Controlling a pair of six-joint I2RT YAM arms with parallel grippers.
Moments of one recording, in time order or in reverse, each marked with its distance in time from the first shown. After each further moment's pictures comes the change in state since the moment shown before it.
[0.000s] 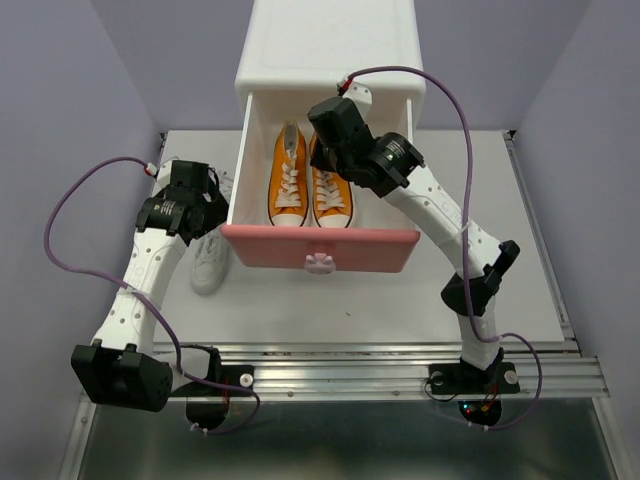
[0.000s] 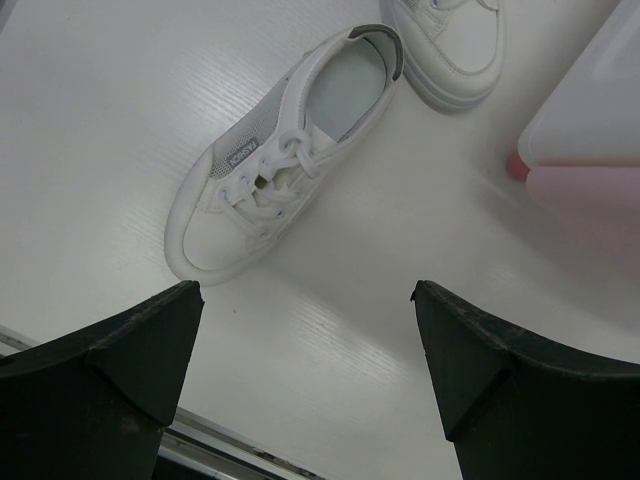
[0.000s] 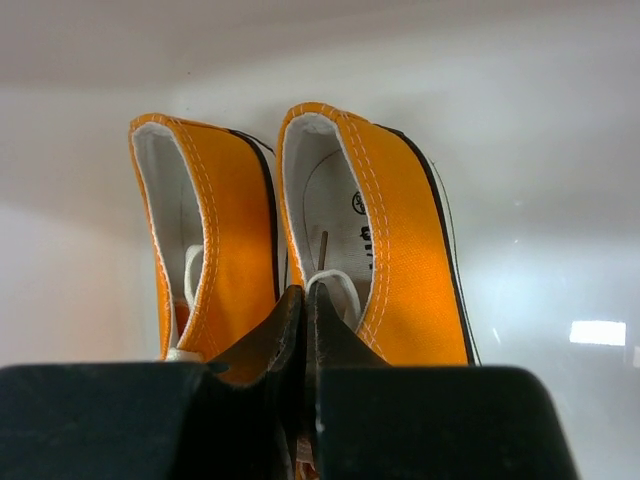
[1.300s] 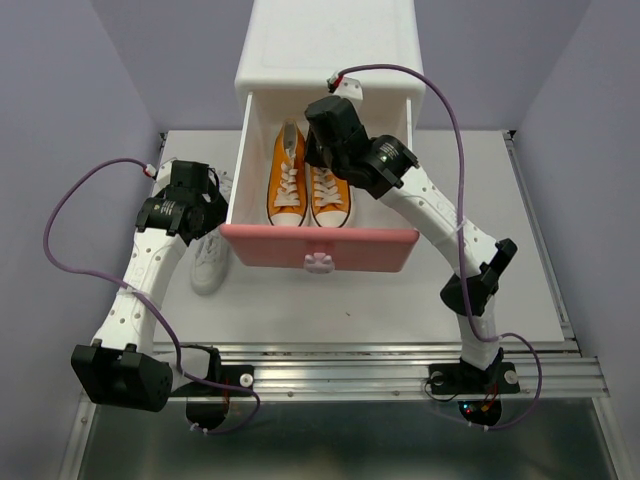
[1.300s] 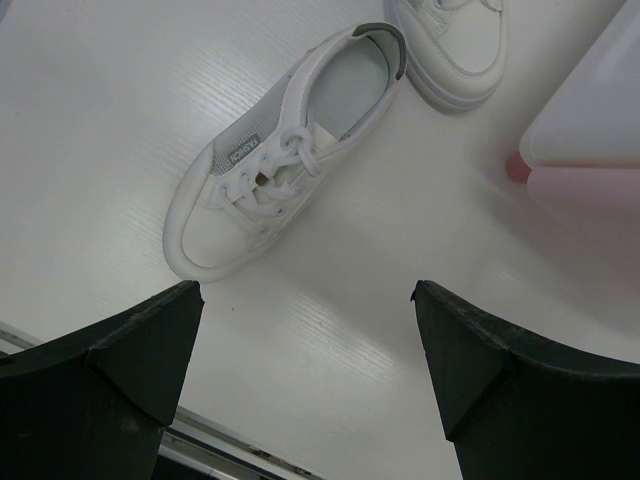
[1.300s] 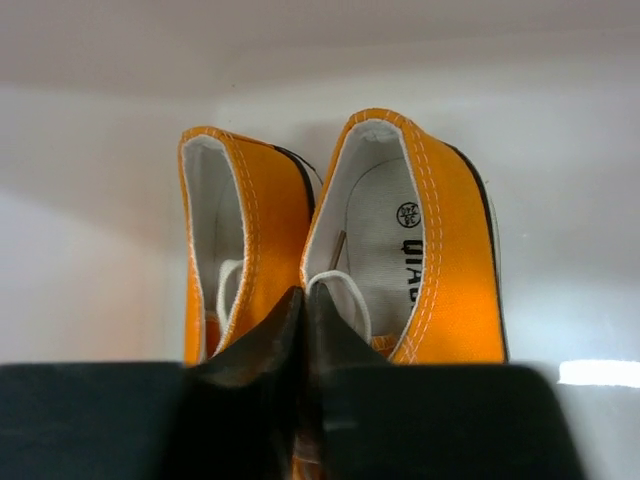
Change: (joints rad) left arm 0.000 0.000 -0.001 -0.006 -0.003 -0.019; right arm -0.003 0.009 -0.038 0.133 -0.027 -0.089
